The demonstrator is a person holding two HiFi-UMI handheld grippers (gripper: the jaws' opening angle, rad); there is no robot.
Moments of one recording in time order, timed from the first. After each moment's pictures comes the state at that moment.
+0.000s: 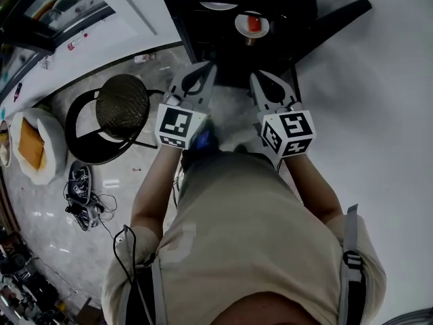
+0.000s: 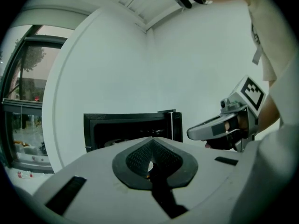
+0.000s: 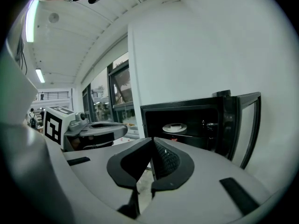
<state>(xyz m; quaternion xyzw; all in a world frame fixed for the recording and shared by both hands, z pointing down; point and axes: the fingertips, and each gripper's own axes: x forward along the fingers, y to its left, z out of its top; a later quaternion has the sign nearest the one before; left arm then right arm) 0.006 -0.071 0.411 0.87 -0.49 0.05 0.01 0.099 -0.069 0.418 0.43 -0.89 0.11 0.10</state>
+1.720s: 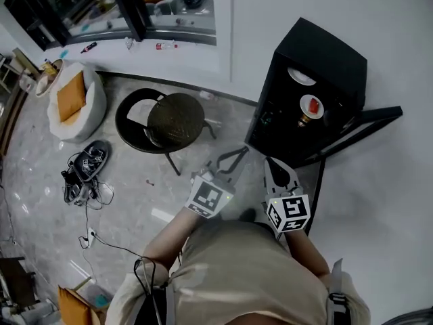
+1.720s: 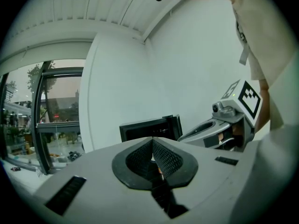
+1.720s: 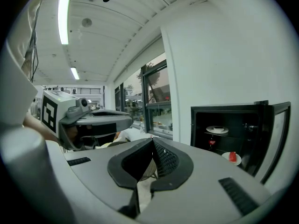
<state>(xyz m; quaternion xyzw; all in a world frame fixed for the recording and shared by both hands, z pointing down) -0.049 0.111 0.379 0.81 -0.58 0.07 -0.03 0.008 0.092 0.411 0.27 -0.95 0.05 0.11</state>
